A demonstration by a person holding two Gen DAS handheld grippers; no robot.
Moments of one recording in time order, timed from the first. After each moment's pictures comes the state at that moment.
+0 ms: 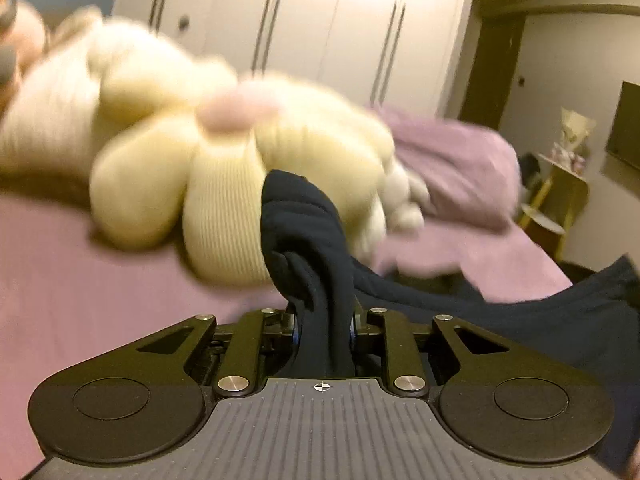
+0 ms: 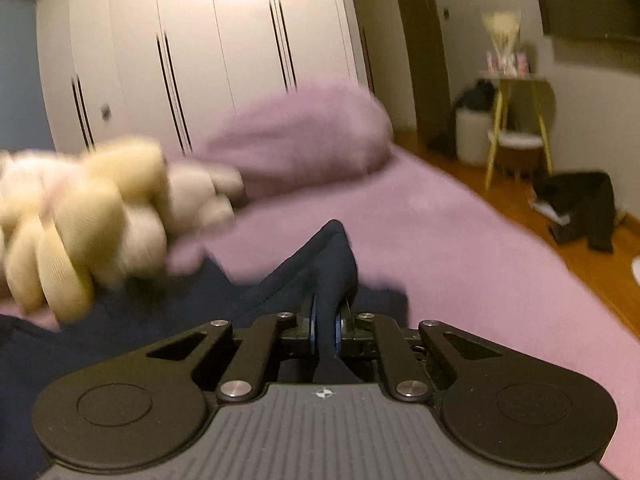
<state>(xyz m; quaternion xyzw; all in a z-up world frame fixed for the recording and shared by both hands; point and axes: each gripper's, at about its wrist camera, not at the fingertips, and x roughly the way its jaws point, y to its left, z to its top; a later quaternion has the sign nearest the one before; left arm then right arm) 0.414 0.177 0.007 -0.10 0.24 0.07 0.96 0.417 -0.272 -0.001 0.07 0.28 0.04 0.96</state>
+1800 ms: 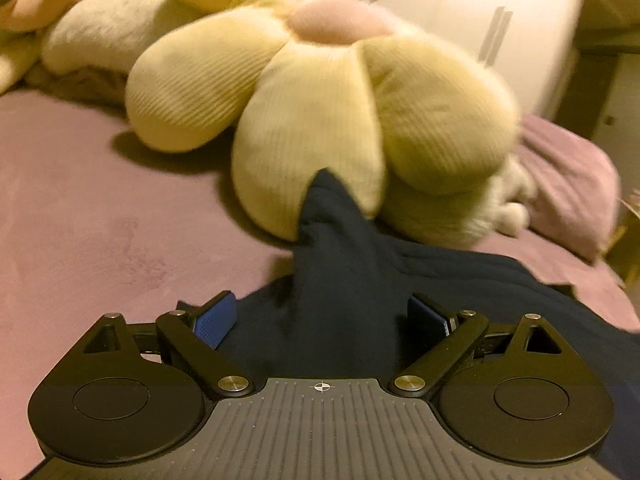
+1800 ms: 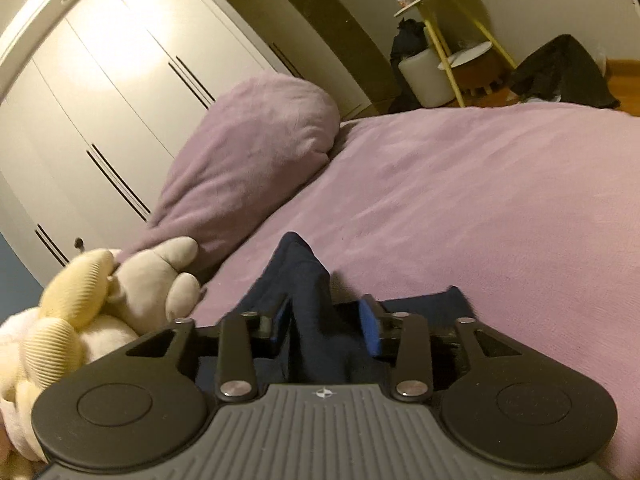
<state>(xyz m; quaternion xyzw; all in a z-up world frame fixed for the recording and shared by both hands) 0.467 0.195 -0.117 -0.19 0.26 0.16 0.93 0.523 -0.309 -0.125 0.32 0.25 0.00 0.91</state>
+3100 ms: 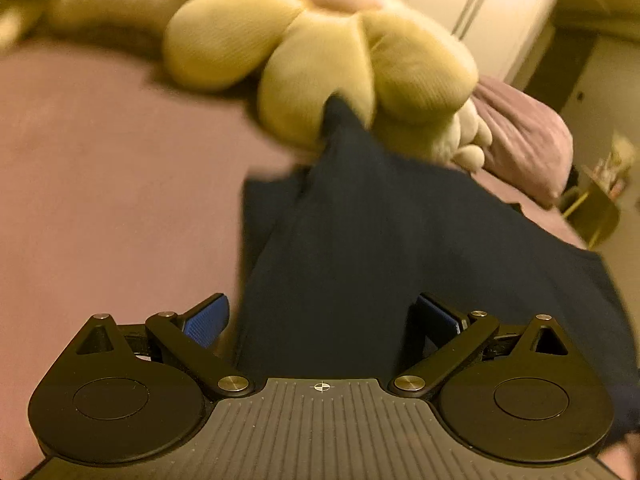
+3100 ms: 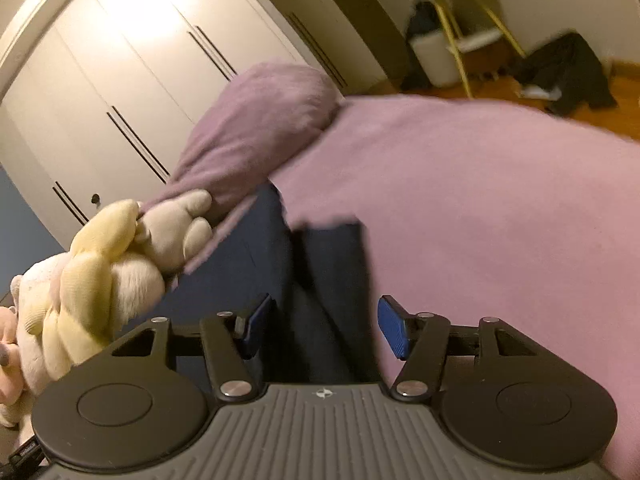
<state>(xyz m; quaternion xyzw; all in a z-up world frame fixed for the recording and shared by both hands) 0.339 0.201 -0.128 -0.25 0.32 0.10 0.91 0.392 -0.368 -0.110 0.30 0.31 0.03 0.90</state>
